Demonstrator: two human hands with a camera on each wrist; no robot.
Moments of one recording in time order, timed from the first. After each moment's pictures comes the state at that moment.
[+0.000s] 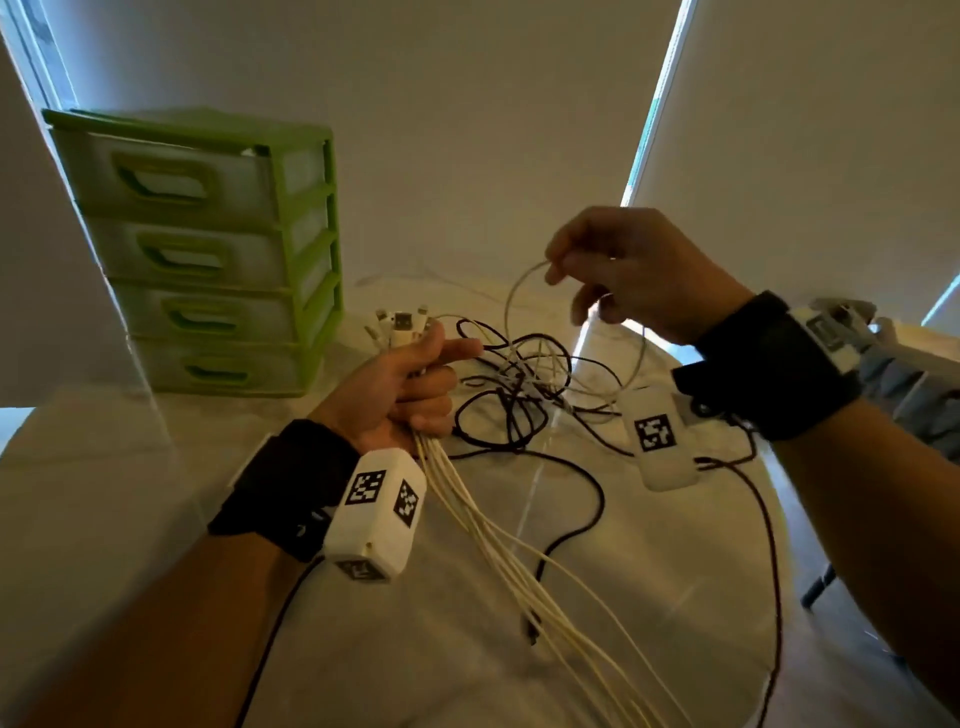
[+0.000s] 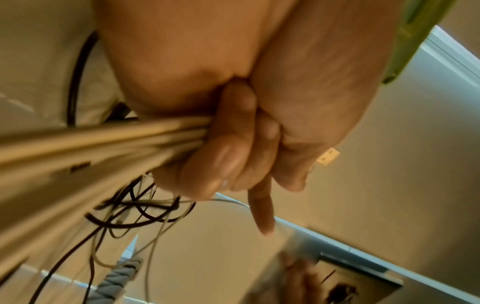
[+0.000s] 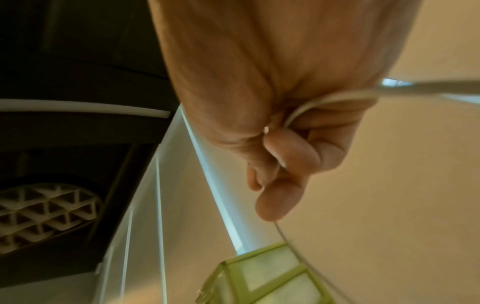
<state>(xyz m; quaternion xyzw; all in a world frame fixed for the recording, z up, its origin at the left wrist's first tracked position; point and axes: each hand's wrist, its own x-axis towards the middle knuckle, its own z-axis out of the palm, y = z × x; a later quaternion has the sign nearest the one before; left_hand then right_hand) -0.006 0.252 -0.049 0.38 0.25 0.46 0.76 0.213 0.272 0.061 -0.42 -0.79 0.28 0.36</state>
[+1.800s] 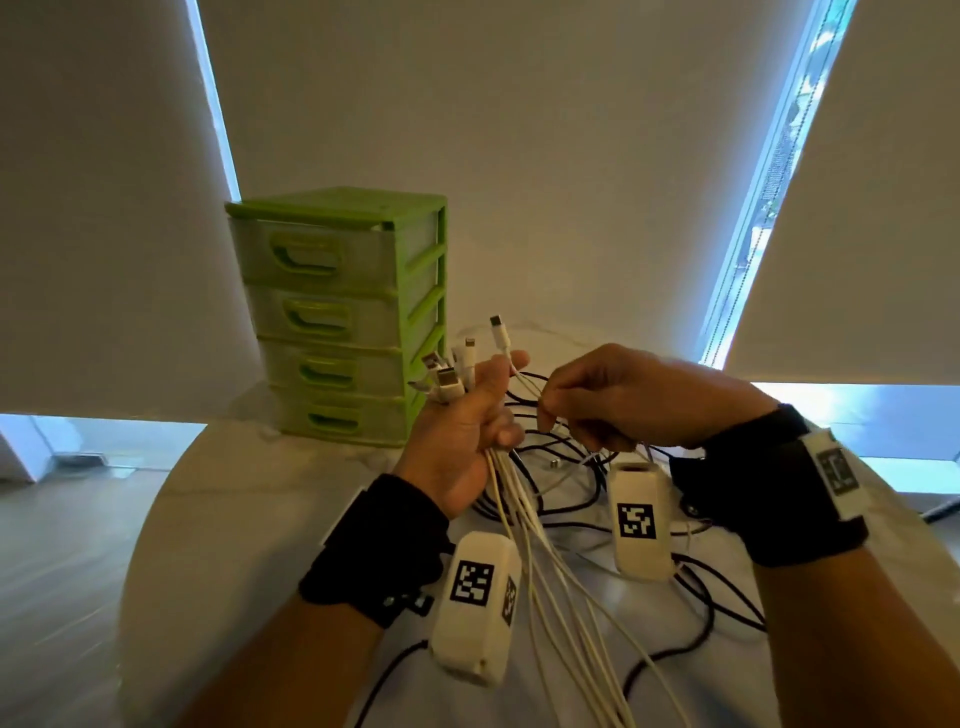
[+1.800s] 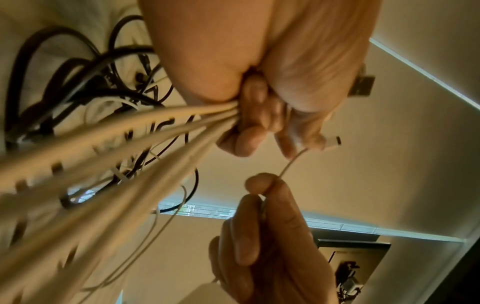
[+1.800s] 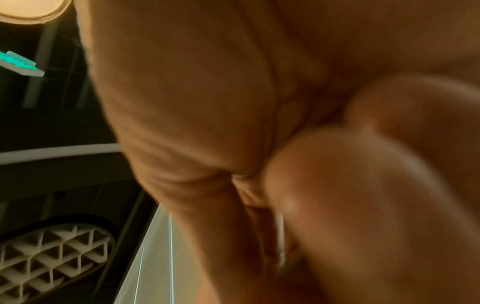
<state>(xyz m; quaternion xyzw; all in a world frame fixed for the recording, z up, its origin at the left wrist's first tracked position) -0.011 0.255 -0.039 0.36 0.29 0.69 0.56 0.145 0.290 0.032 -0.38 -0.85 0.36 0.10</state>
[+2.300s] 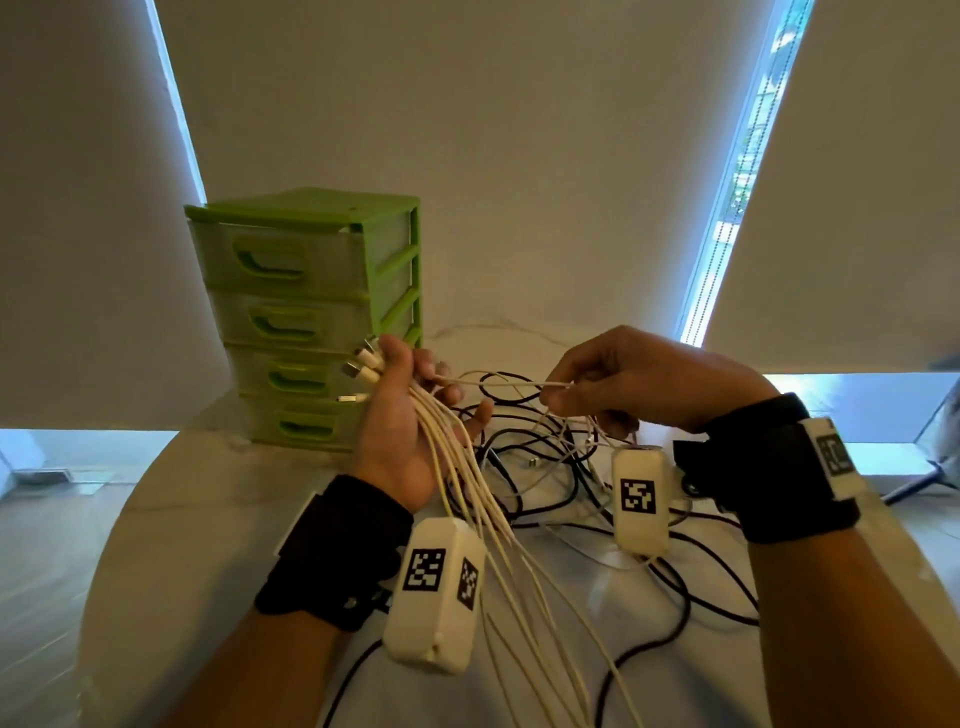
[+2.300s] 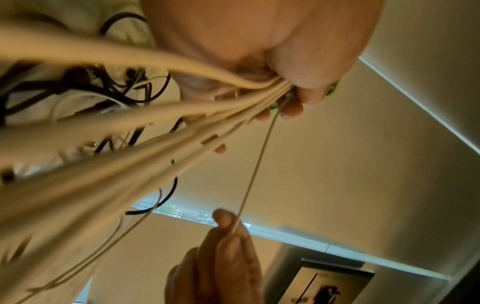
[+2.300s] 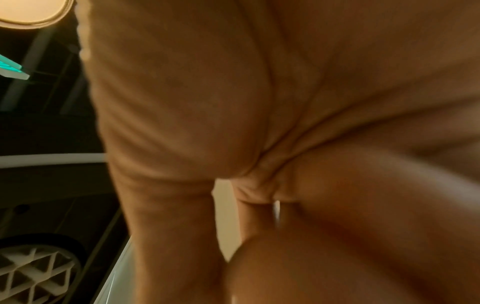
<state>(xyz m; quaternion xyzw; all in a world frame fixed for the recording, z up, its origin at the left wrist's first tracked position) -0.028 0.260 -0.033 0.26 0.22 0.73 0.60 0.167 0.303 0.036 -0.40 -0.84 0.35 0.15</state>
